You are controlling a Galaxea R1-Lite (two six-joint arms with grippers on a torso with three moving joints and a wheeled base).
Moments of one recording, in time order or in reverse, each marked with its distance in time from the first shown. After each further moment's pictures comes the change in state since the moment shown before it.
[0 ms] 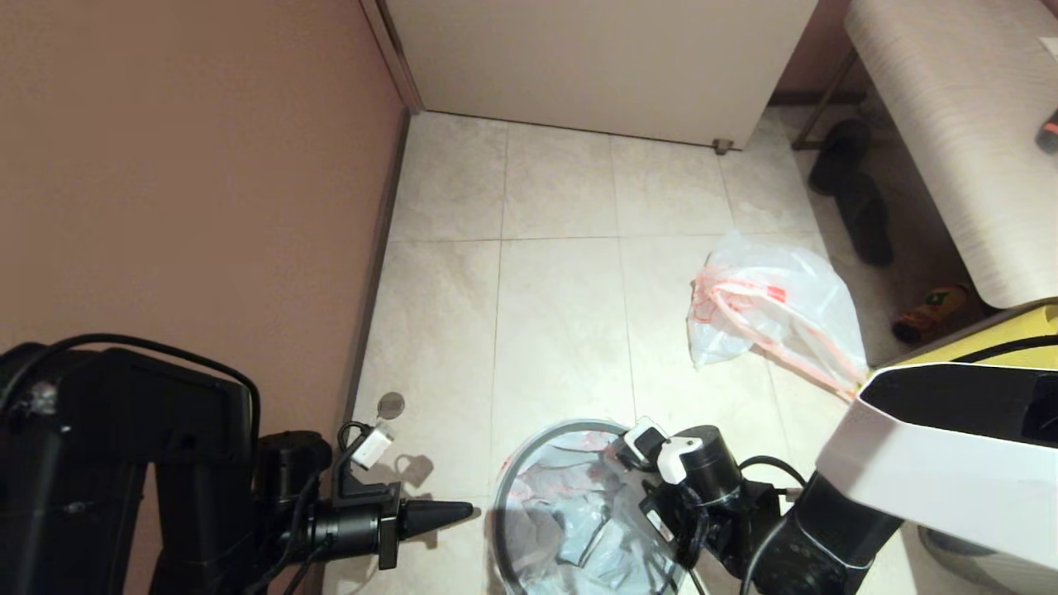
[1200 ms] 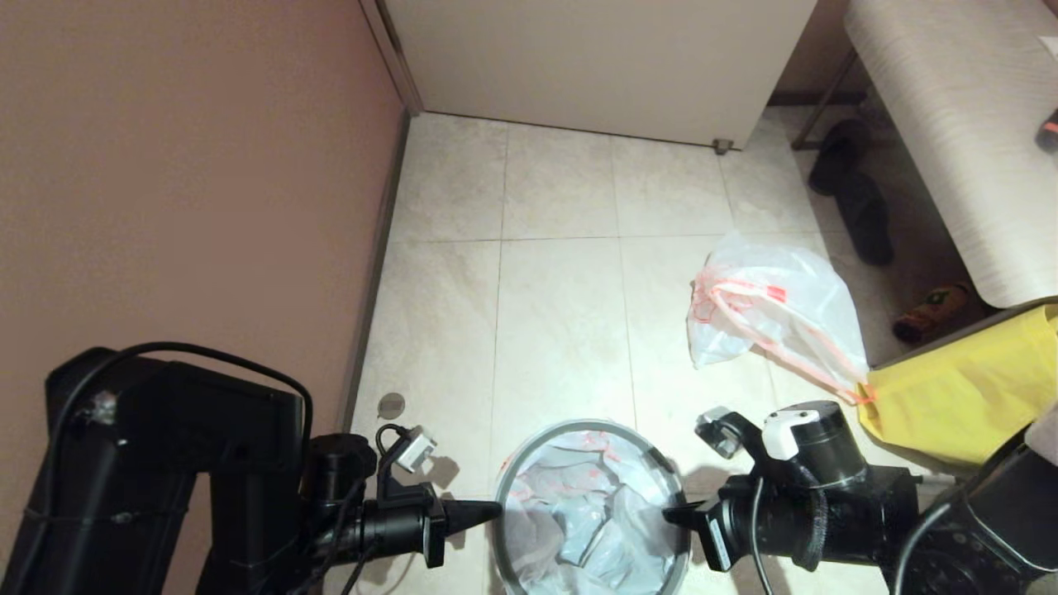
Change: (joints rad) left arm -0.141 0.057 -0.061 -0.001 0.246 0.015; right arm -0.145 -0.286 0.181 0.143 0.726 0.359
